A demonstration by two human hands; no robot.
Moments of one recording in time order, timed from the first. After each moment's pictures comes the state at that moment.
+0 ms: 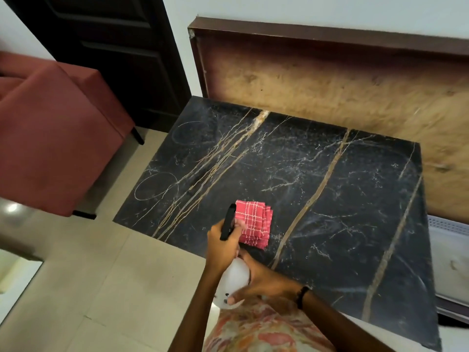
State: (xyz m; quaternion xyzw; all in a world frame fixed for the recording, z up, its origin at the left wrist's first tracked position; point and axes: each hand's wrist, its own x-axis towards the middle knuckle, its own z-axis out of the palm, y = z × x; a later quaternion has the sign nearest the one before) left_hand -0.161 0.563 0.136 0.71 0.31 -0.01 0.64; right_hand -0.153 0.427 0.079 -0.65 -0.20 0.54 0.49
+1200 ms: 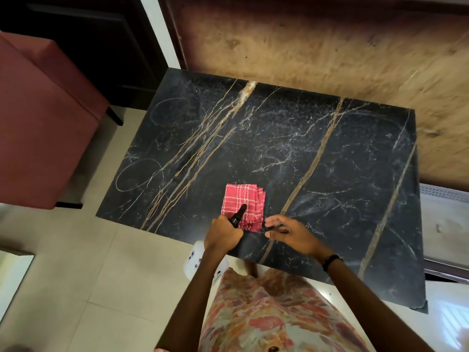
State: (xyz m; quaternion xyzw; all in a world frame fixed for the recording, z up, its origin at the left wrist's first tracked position) left_hand -0.135 0.563 0.079 0.84 0.31 -0.23 0.38; right_hand -0.091 0.363 0.056 -0.78 -0.06 0.41 0.47
